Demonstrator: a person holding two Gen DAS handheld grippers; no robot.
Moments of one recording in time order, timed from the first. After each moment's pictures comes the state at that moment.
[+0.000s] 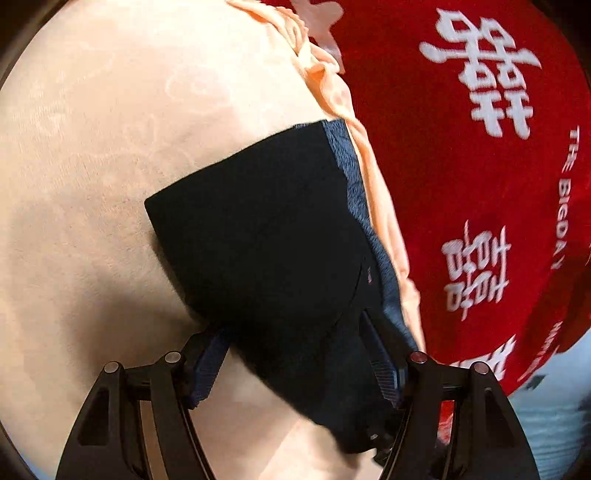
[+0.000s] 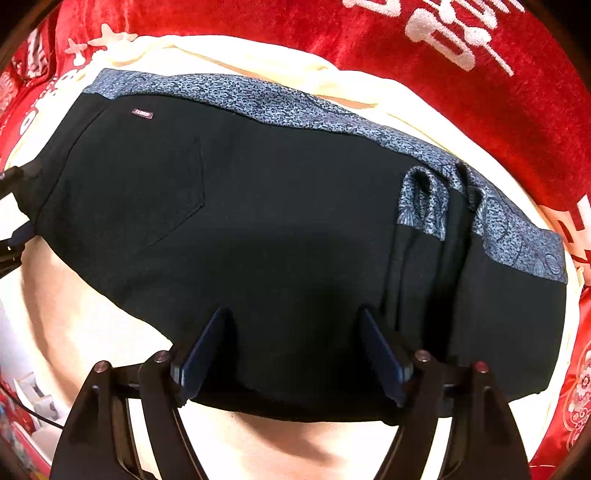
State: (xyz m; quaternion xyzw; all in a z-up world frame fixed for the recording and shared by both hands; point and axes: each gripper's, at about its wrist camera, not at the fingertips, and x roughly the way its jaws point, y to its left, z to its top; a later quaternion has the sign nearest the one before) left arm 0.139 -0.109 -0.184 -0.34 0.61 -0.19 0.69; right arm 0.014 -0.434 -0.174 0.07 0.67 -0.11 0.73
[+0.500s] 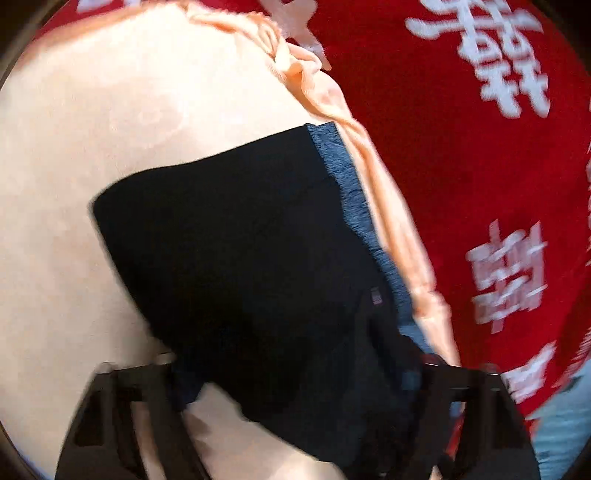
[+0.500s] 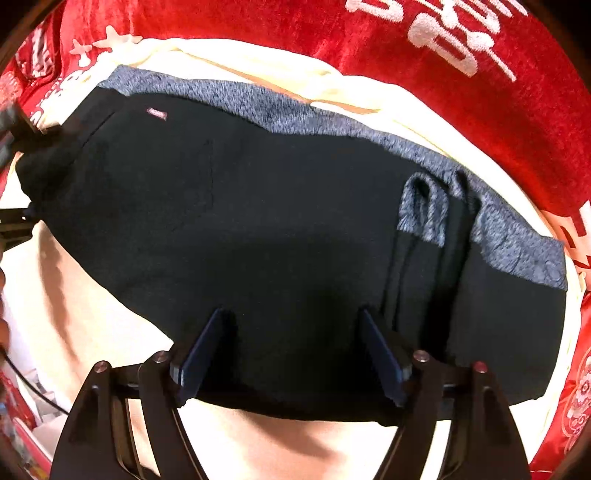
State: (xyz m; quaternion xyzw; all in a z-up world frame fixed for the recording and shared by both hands) left arm 0.150 -0.160 -0.172 -0.23 0.62 -0.13 0.74; right arm 0.008 -0.446 -0.152 0.09 0.66 -0.09 0.73
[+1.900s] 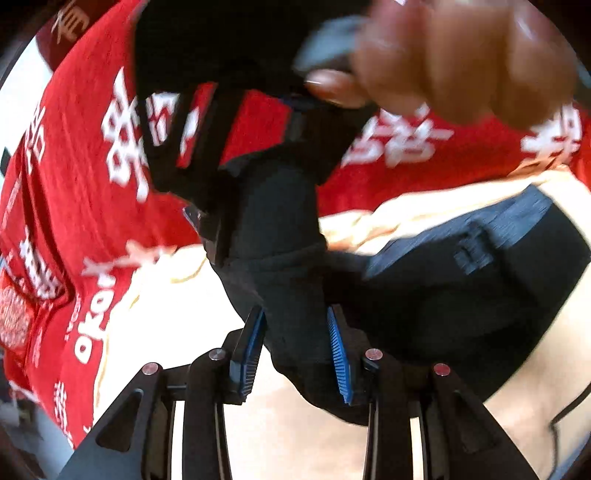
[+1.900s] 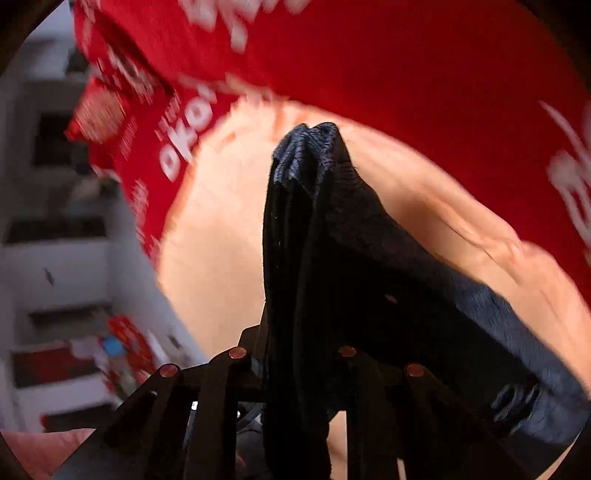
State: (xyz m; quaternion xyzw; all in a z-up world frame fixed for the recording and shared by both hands) left arm 0.033 -0.317 -0.053 0.28 0.37 -0.29 0.84; right arm 0.166 -0.443 -0.072 0.30 0.65 0.16 0.67
